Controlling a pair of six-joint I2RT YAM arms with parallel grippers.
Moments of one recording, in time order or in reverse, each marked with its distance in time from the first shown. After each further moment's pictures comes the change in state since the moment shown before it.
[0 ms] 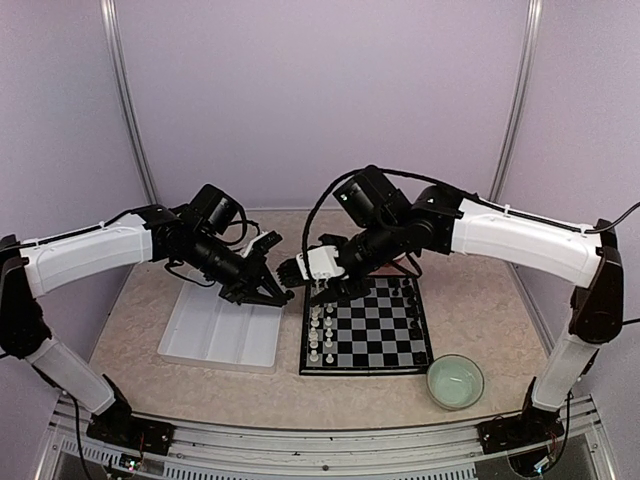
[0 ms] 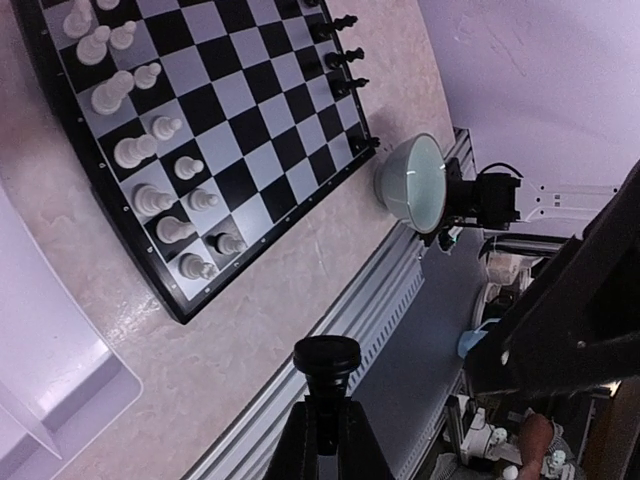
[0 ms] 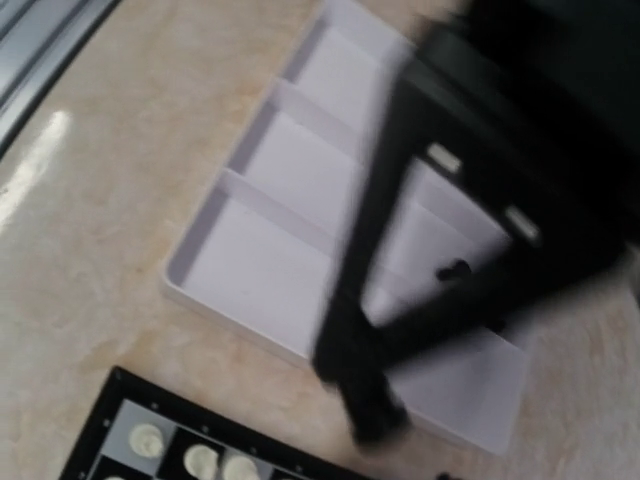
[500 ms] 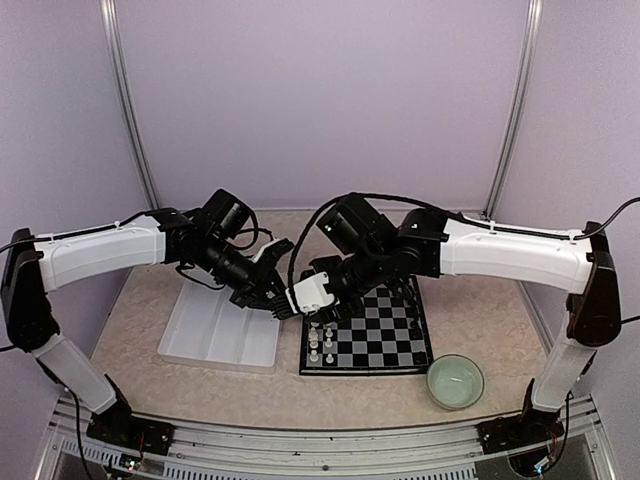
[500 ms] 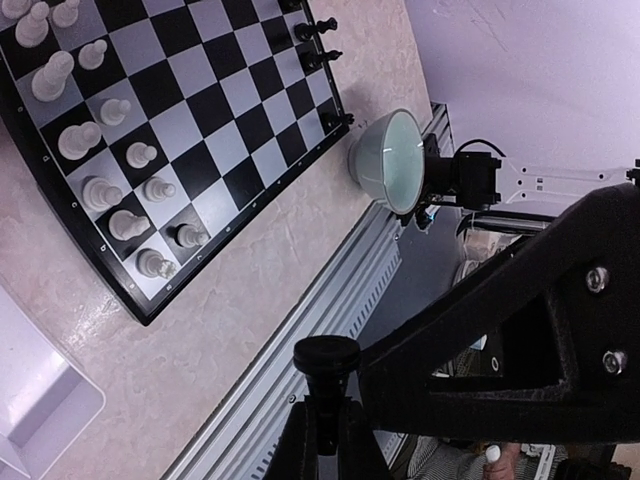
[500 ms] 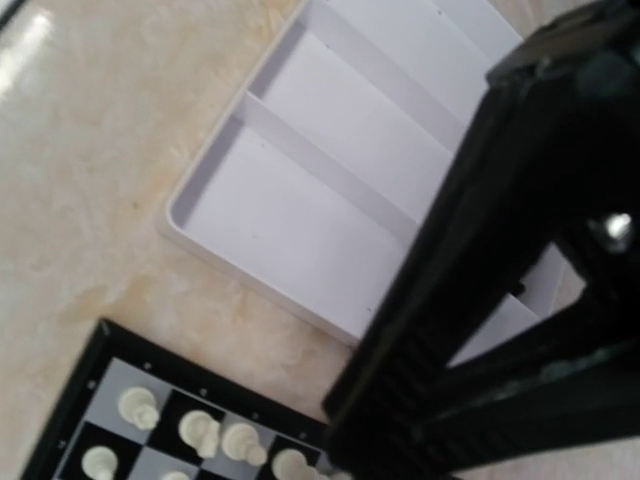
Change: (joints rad) left arm -0.036 0.066 0.014 0.042 0.104 -0.021; right arm 0.091 0.026 -0.071 0.039 0.185 -0.052
